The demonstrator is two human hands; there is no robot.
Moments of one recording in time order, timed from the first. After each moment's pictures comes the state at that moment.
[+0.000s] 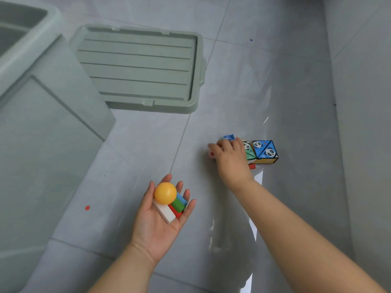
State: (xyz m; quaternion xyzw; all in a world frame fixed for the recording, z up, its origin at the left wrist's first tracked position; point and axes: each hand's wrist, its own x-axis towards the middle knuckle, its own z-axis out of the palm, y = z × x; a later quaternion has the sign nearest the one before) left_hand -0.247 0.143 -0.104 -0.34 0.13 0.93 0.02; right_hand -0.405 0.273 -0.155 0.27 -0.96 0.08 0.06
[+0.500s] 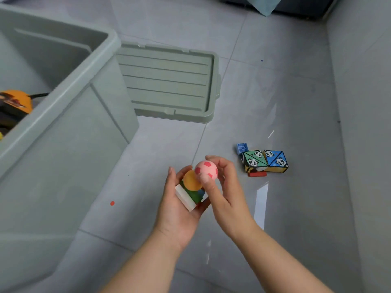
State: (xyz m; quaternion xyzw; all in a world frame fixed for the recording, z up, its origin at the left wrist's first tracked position) left_hand -0.249 0.144 -0.061 -0.35 0.22 0.91 -0.01; right_hand -0.285 0.239 -0.052 0.15 -0.75 0.62 -0.15
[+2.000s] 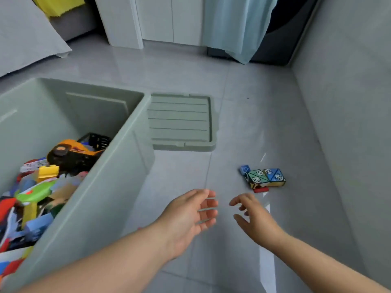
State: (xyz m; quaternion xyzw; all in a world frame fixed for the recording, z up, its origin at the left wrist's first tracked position) left_hand -0.210 0.084 0.036 -0.29 0.49 0.81 0.15; right_hand -0.272 0.266 -0.052 0.22 -0.90 0.33 -0.16
